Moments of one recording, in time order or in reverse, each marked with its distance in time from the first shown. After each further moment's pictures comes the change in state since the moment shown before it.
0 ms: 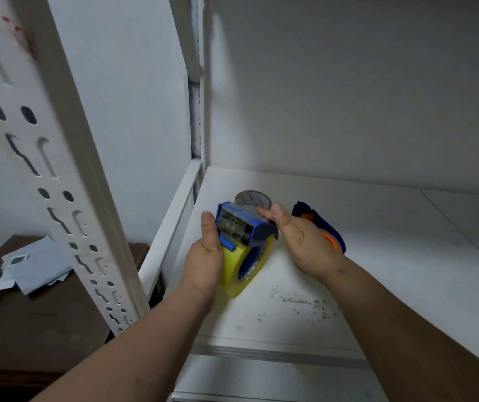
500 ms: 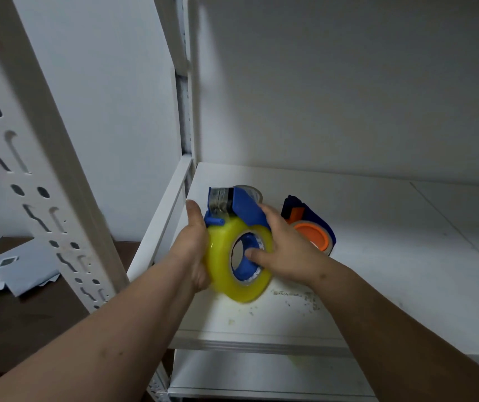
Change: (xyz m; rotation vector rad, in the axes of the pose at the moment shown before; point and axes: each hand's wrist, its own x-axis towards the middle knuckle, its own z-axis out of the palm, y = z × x) left_hand 0.017 0.028 0.004 -0.336 -0.194 -0.473; right_hand 0.003 0.029 0.007 -0.255 -0.021 -0.007
